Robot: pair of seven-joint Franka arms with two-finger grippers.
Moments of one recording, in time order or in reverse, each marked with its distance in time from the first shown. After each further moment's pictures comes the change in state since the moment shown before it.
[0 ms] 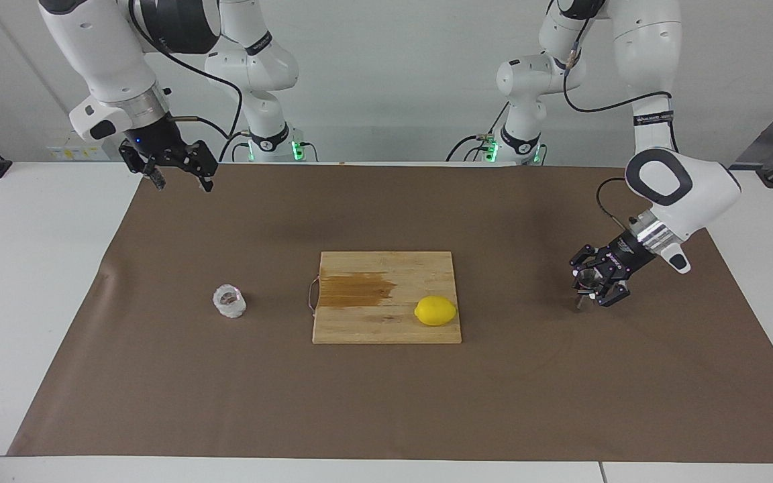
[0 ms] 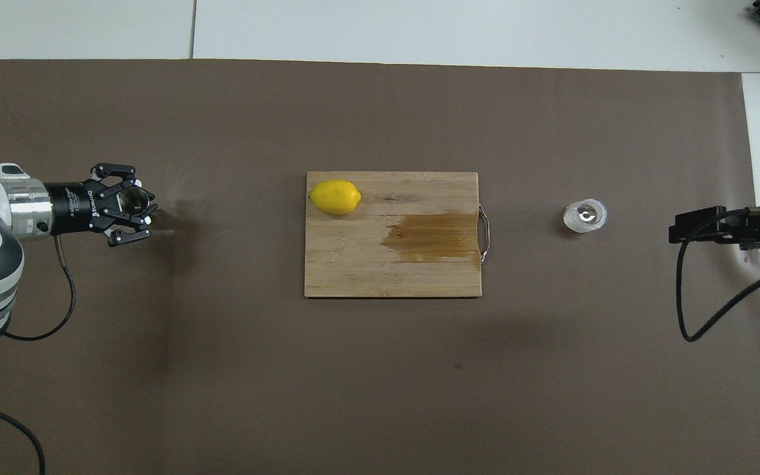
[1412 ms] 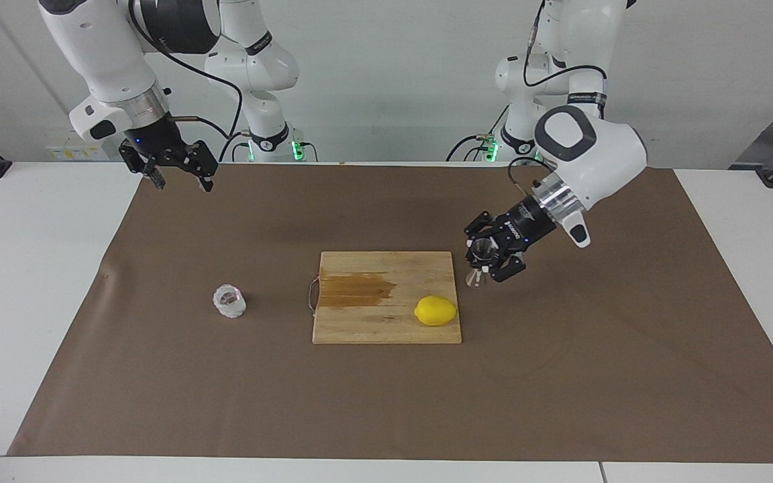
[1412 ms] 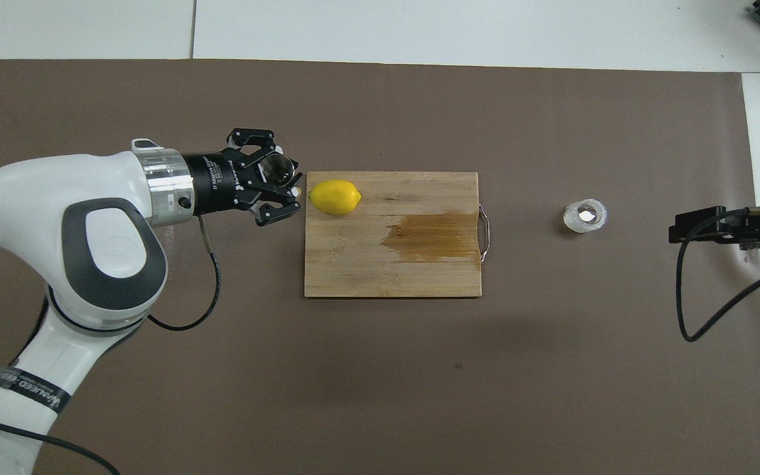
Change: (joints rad) left arm -0.276 -0.078 -0.227 0.092 -0.239 0.274 -0.429; right arm 0.000 0.000 0.000 0.000 0.000 0.000 0.000
